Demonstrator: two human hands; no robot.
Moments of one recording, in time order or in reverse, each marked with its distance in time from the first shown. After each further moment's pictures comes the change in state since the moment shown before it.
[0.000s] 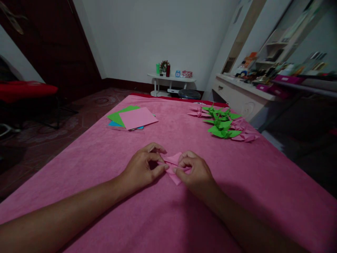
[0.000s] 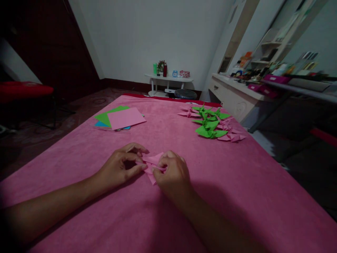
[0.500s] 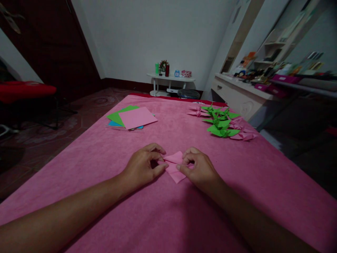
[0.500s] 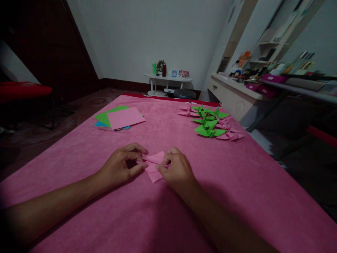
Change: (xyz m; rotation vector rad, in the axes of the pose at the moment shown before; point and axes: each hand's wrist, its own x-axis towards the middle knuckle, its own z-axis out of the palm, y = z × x) left_hand 0.001 -0.002 0.001 0.073 -0.021 -0.028; right_hand 0.007 0.006 -0.013 -0.014 -0.059 0.034
